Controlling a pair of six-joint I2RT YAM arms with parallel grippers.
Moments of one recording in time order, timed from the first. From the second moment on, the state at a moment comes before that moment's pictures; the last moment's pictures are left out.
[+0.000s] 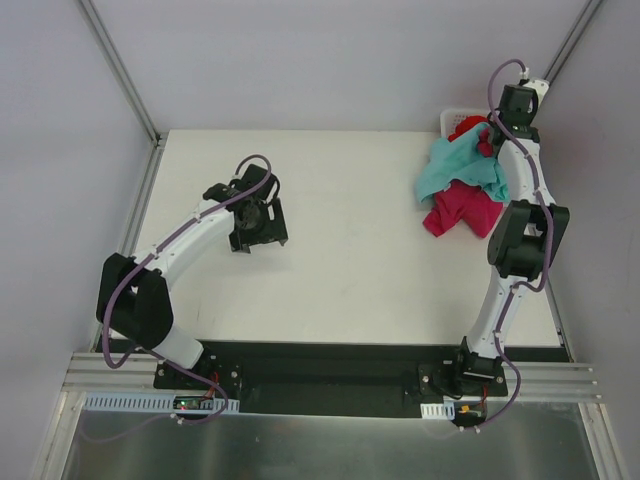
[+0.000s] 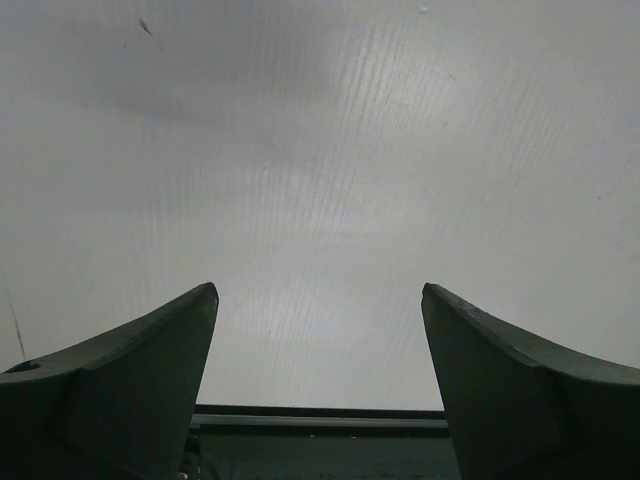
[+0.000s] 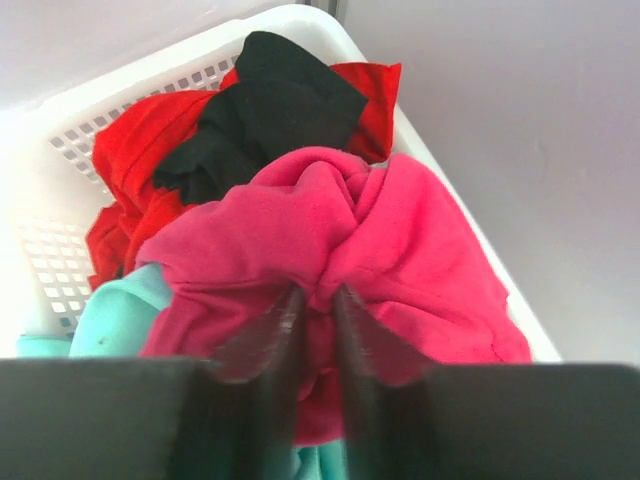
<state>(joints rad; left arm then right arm) -0.46 1.52 1.23 -0.90 -0.09 -0.66 -0.13 2.12 2.00 -0.39 0.44 0.15</state>
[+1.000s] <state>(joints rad) -0.58 1.43 1.19 -0.90 -0.08 -0.70 0.01 1.65 2.03 -0.49 0.42 0.16</state>
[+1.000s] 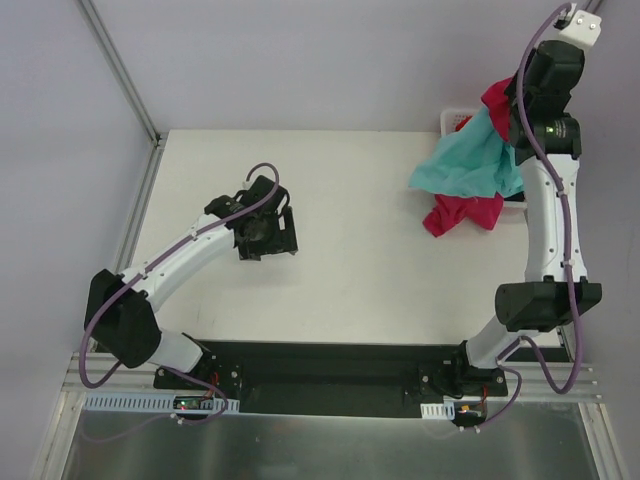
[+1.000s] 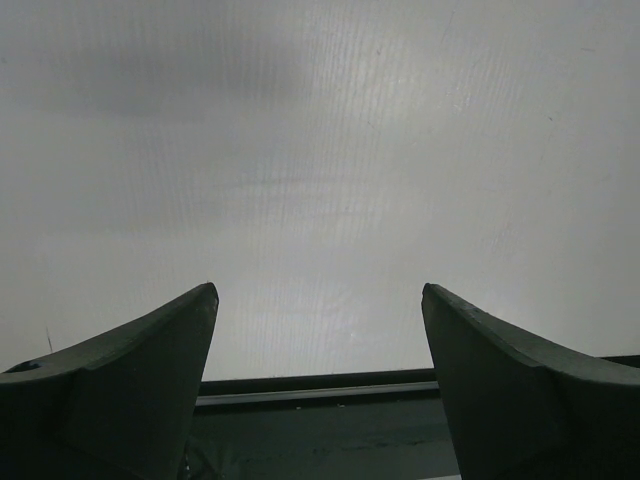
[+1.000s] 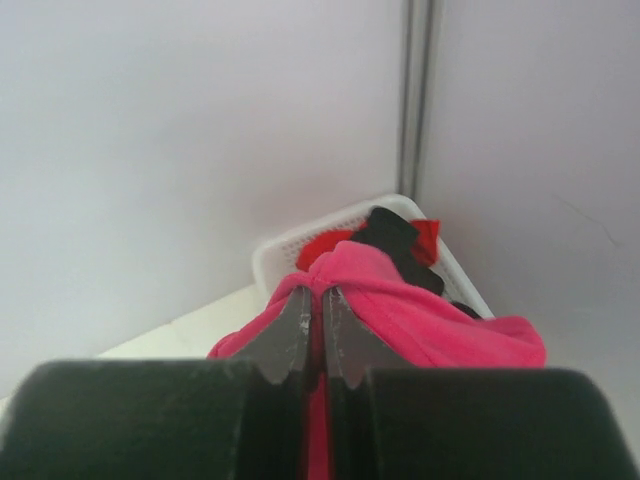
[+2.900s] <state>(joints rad) -0.64 1.32 1.14 -0.94 -0.18 -0.77 0.54 1.63 1.72 -0.83 0.10 0.24</state>
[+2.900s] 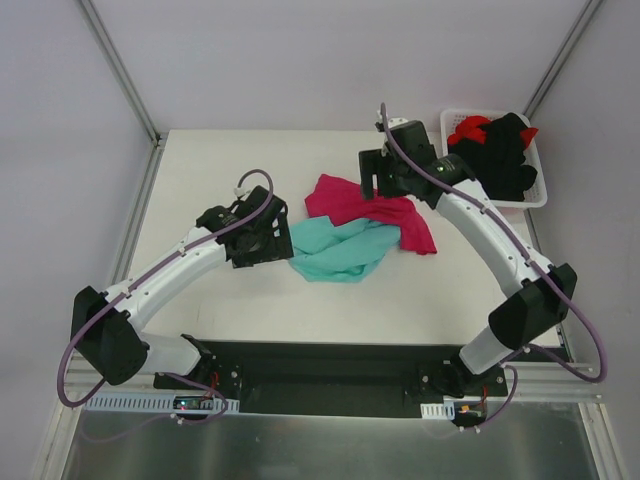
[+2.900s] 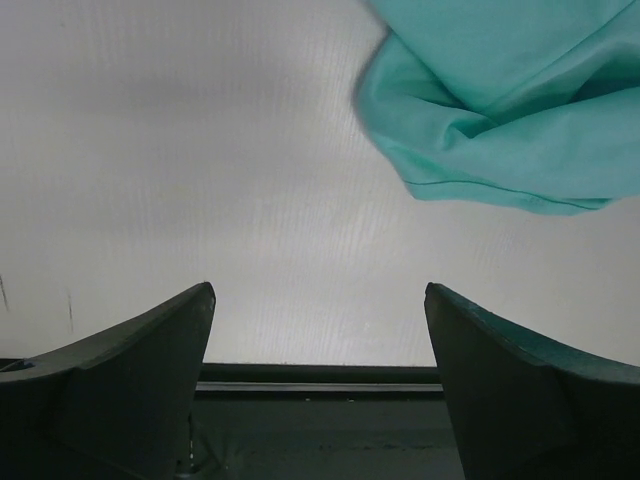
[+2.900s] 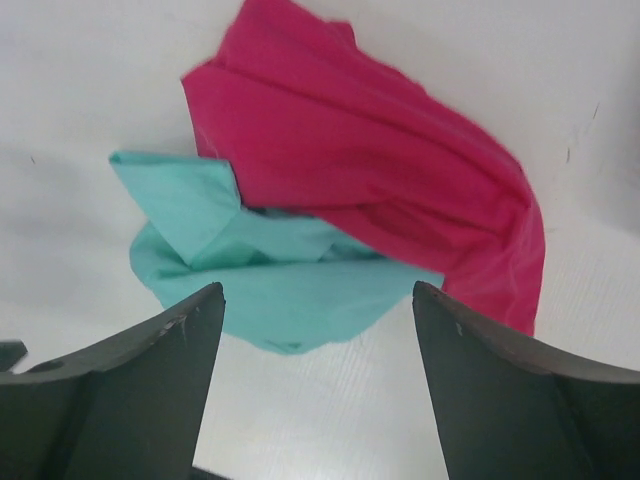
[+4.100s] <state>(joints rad) -0.45 1.30 1.14 -0.98 -0.13 -0.69 0.66 1.88 1.37 -0.66 0.07 0.32</state>
